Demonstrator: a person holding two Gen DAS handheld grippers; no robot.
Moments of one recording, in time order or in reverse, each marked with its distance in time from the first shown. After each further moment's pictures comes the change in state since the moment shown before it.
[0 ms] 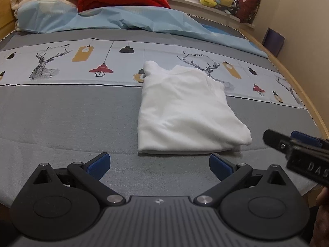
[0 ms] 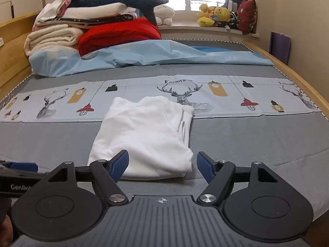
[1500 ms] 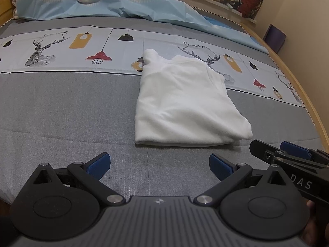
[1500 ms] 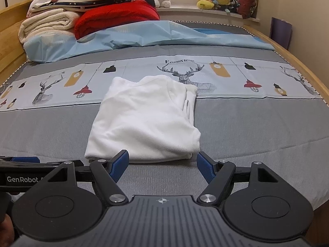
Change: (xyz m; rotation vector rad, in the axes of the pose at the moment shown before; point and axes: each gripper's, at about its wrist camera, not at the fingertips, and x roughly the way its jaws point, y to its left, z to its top) left arm 0.014 0.003 -0.001 -0.037 0.059 -0.026; right arm 0.020 0.010 -0.010 0.014 0.101 -0.018
